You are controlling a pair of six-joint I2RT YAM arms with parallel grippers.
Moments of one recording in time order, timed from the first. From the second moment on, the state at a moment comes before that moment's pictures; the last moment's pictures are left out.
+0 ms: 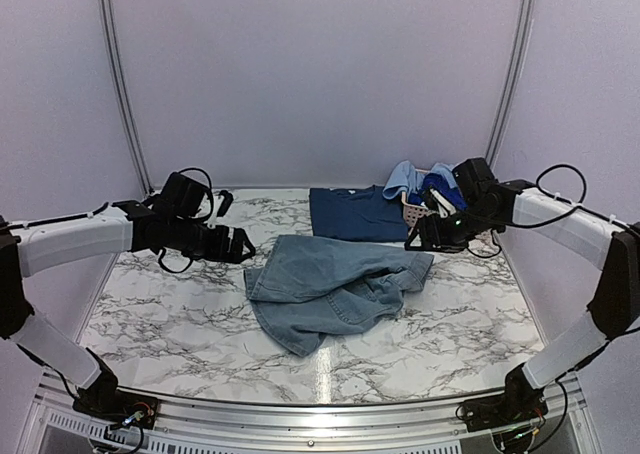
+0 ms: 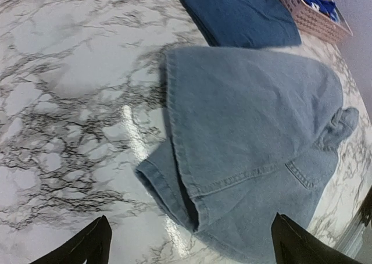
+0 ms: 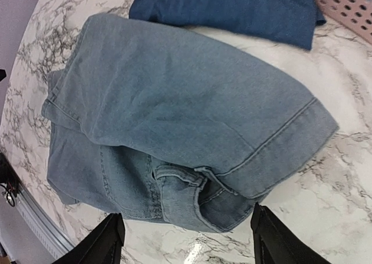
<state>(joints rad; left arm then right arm) -0.54 1.44 1.00 -0.38 0.14 -0.35 0.31 1.45 1.17 -0.71 -0.38 0.17</state>
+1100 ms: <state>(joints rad) -0.54 2.12 1.52 -0.53 0.07 -0.45 0.61 1.67 0.88 -0.74 -0.66 0.08</state>
